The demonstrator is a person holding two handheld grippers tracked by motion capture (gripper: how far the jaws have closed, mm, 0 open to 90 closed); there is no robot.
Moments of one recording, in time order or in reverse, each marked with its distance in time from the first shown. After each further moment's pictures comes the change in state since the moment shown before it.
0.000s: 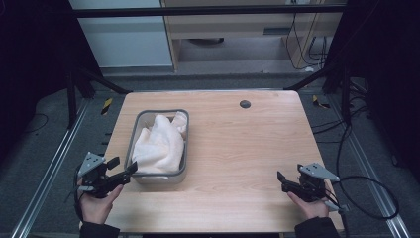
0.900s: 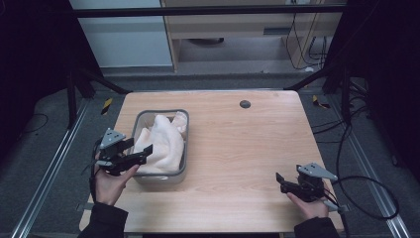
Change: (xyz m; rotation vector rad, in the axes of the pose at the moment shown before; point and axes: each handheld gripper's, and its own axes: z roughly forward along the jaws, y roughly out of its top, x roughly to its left) left arm -0.029 0.052 0.033 0.070 -0.020 0.085; right arm -0.001 -0.002 0.004 0.026 0.015 -0.010
